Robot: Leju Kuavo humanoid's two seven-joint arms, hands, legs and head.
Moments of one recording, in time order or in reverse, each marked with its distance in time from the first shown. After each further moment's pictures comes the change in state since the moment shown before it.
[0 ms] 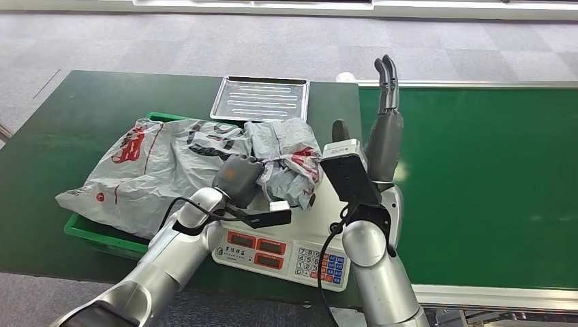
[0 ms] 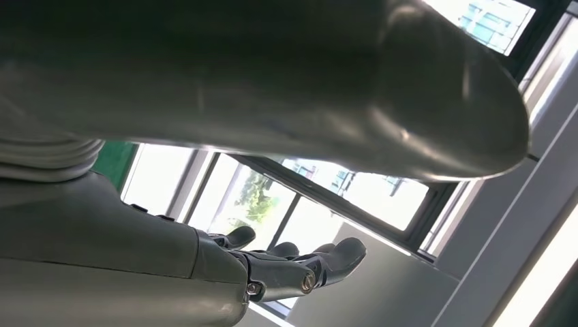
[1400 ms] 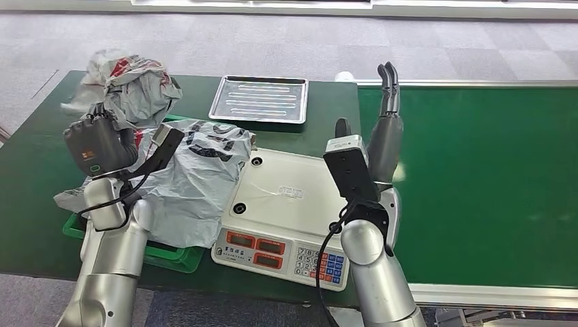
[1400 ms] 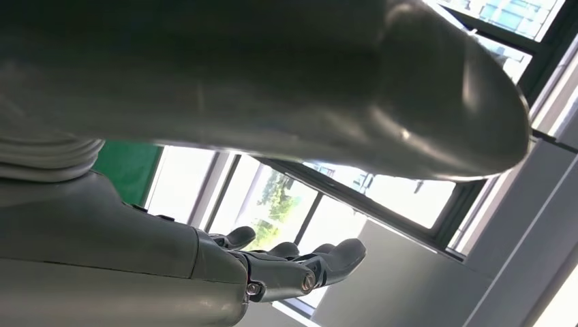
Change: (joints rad) left arm 0.106 0.063 0.542 -0.390 -0.315 0.385 0.373; right arm 0.002 0.019 -0.024 0.035 -0.005 -0.021 0.019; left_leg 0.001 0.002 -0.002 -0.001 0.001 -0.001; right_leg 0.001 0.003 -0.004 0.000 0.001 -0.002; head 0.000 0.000
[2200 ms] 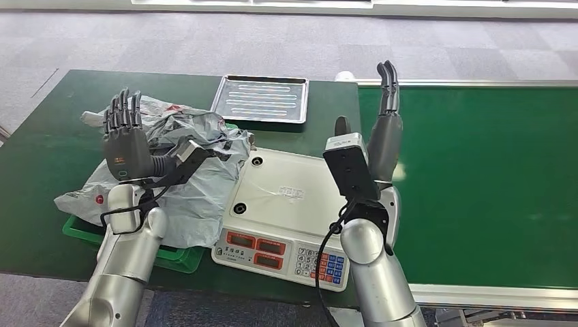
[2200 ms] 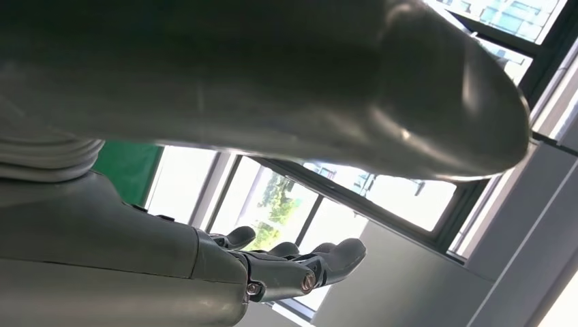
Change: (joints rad) left arm 0.010 -0.008 -0.084 0.072 0.286 -0.020 -0.205; right arm -0.003 0.000 0.003 0.000 -0.005 0.003 0.007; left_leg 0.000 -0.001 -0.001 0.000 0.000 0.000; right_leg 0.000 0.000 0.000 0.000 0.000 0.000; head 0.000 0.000
